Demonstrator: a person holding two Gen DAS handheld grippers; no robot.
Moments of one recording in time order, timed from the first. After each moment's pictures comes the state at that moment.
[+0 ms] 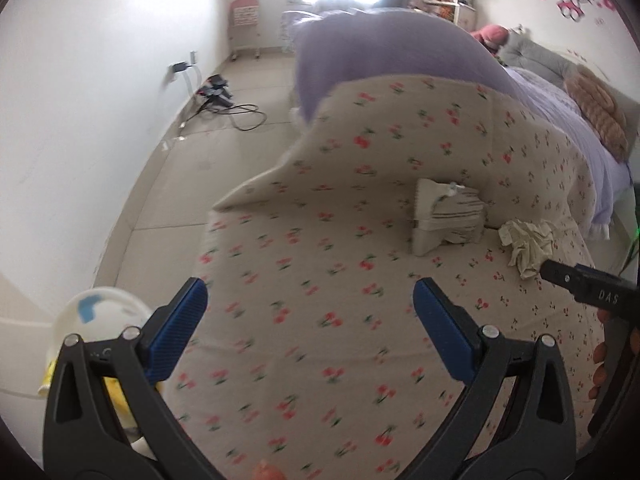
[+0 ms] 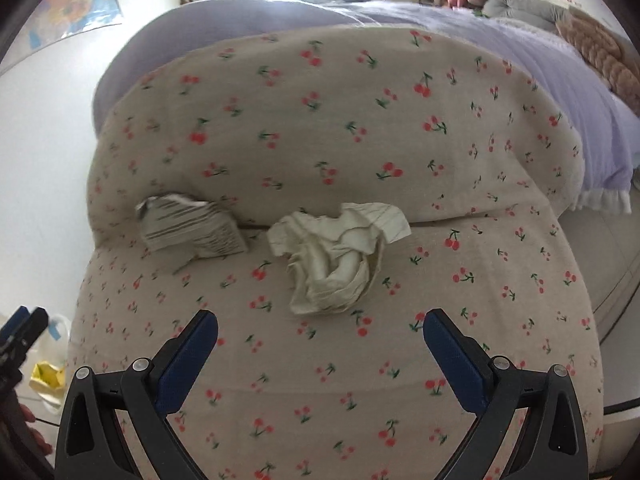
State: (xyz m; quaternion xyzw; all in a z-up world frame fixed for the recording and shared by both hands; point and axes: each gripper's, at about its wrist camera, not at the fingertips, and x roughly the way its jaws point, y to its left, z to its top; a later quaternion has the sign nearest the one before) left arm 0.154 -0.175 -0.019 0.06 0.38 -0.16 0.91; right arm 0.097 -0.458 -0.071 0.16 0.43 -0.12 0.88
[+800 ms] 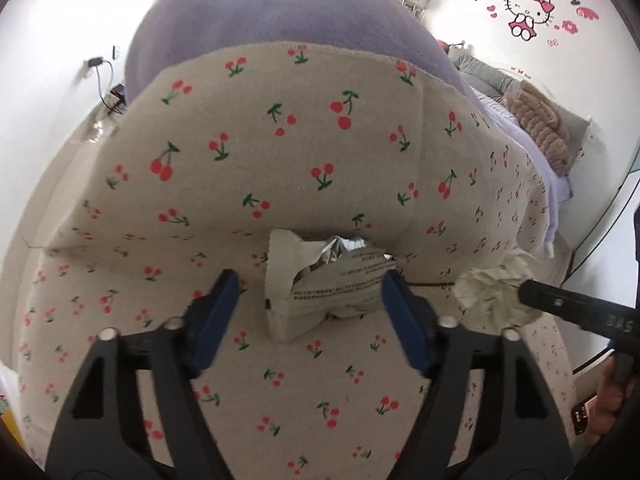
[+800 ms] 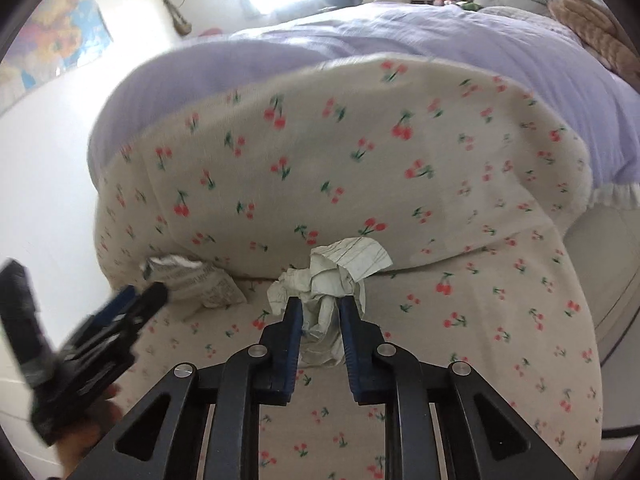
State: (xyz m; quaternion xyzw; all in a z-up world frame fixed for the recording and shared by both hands) left arm 0.209 -0.258 -0.045 -0.02 0.38 -0.30 0.87; right arm 0.098 -0.493 -0.036 0.21 0.40 -0.11 0.89
